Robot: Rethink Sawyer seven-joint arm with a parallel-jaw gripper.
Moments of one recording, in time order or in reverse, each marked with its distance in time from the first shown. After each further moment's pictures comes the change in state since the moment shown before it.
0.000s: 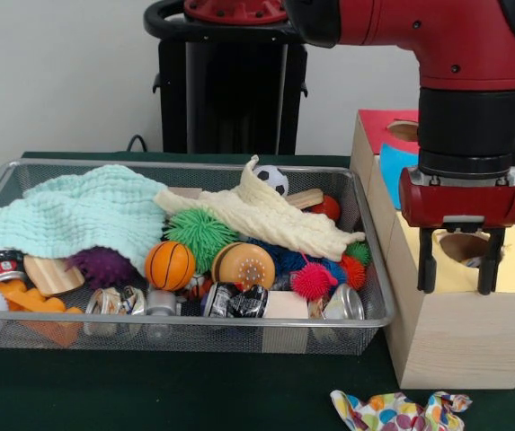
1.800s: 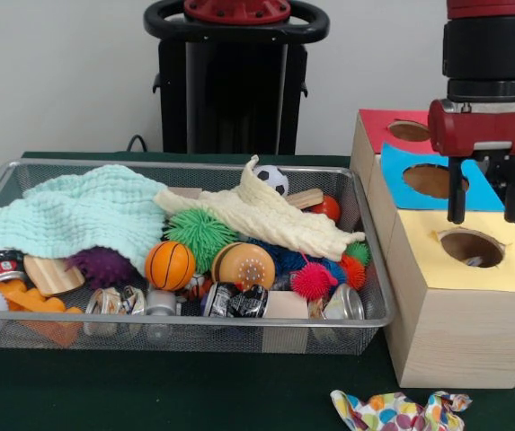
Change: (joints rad) arm 0.047 -0.158 0.000 0.227 0.000 -0.101 0.000
